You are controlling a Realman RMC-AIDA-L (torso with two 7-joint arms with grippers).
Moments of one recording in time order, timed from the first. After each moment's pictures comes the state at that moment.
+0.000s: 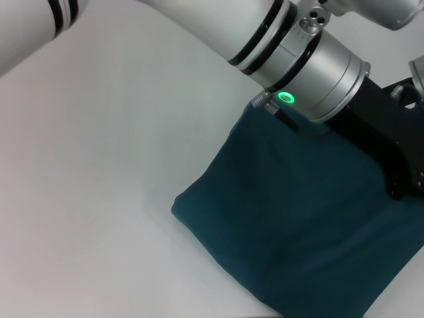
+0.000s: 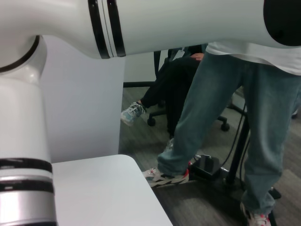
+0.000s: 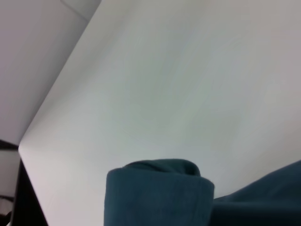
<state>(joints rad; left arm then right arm) -1.14 -2.18 -1.47 -0.69 -1.58 1.35 -1.67 0.72 1.97 -0.85 -0.65 -2.26 -1.65 2.24</state>
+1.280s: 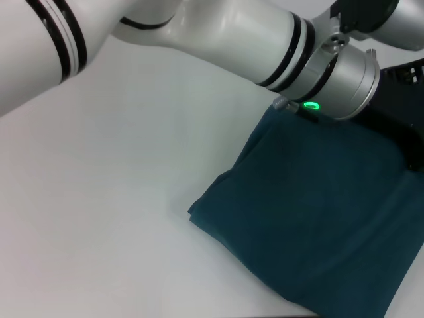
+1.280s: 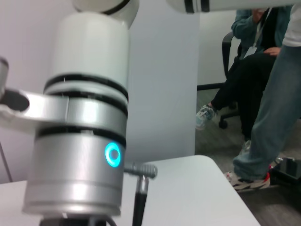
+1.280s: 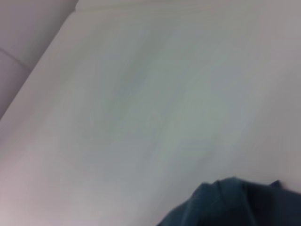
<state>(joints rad) -1.09 -2.18 -1.23 -0.72 -1.75 0.97 -1.59 0.63 1.93 -0.78 -0.86 -2.28 -1.65 2.31</state>
